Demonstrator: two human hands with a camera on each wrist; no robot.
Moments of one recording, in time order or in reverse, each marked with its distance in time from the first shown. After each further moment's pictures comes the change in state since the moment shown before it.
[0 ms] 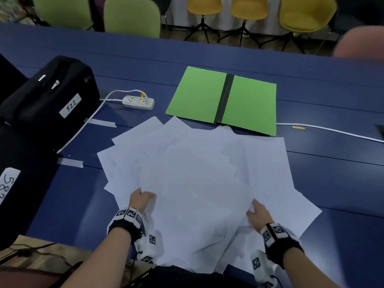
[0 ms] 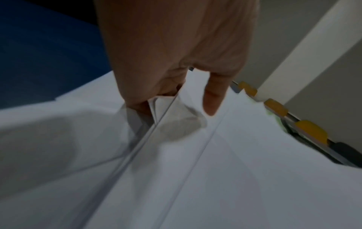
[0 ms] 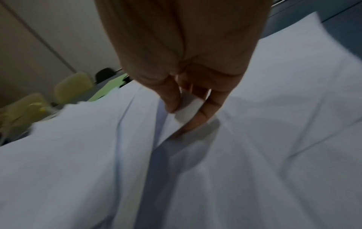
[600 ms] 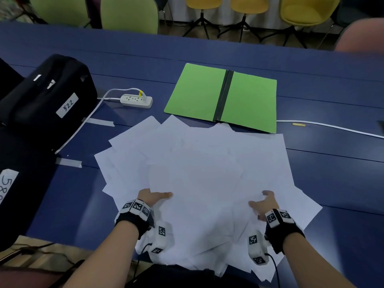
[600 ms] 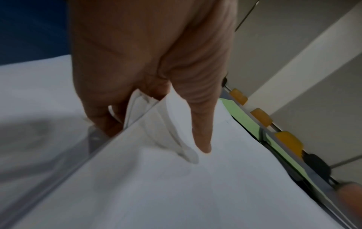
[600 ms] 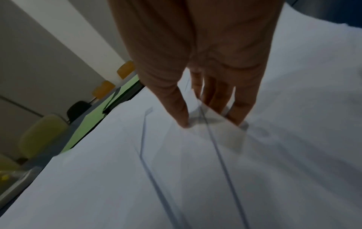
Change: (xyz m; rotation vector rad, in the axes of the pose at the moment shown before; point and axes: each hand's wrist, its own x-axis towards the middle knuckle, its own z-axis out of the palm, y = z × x) left_hand 0.003 0.015 0.019 0.325 -0.132 -0.112; right_hand 0.030 -0.004 -0.019 0.357 0.123 0.354
